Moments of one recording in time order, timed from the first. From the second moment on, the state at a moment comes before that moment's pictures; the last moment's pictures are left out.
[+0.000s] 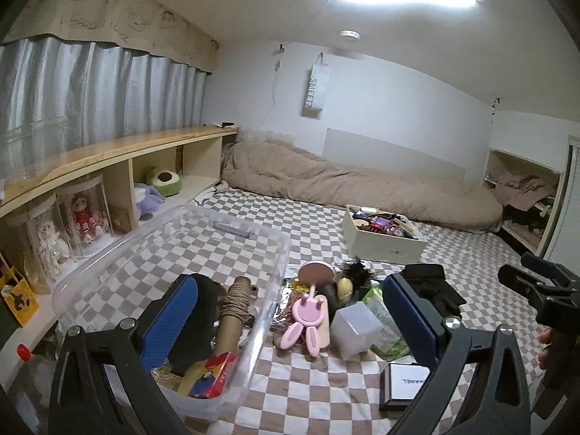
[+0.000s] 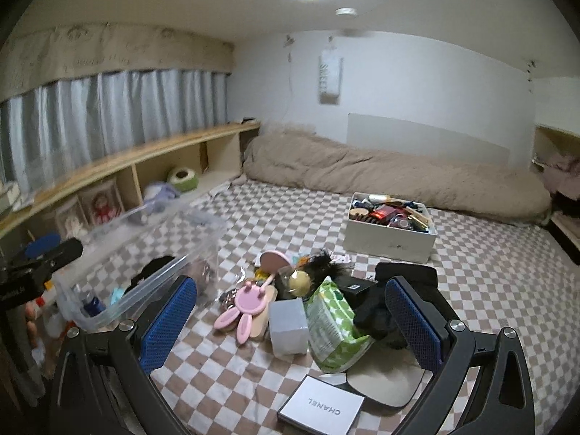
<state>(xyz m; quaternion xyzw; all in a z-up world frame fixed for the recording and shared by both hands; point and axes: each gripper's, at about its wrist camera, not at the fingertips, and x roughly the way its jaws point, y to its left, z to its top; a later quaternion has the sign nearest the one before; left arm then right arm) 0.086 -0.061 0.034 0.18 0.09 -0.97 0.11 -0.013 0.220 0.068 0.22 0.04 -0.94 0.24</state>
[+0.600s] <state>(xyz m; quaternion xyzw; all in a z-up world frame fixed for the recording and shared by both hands) 0.045 0.004 0.057 0.23 0.07 -0.97 0.01 -0.015 0.285 0.037 0.25 -0.01 -0.95 0.20</state>
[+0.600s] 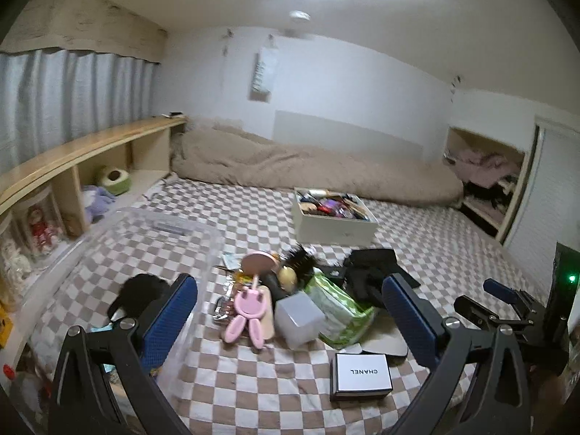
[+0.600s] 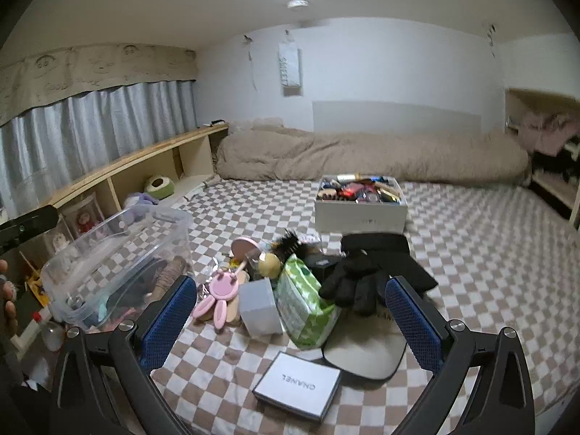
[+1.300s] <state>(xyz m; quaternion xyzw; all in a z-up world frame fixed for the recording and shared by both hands) -0.122 0.069 -0.074 0.37 -0.01 -0.93 -0.07 -0.128 0.279 -0.081 0.43 0.02 -0.87 0.22</state>
